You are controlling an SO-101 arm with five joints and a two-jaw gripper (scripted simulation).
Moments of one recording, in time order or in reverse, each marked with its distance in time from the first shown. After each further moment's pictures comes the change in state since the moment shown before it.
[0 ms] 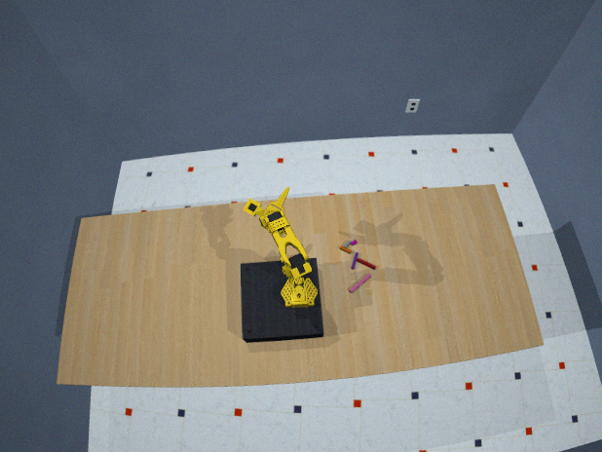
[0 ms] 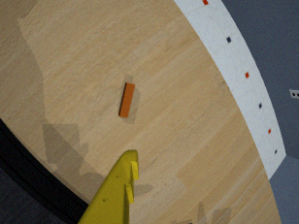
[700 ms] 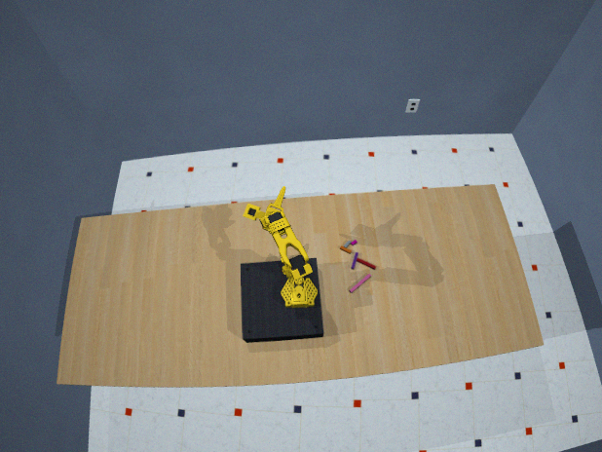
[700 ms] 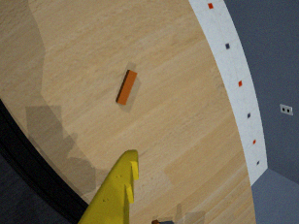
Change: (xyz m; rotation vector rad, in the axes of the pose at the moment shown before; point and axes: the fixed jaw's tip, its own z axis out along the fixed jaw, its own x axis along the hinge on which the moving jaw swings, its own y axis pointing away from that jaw) arm 0.008 0.005 -0.003 -0.026 0.030 -0.150
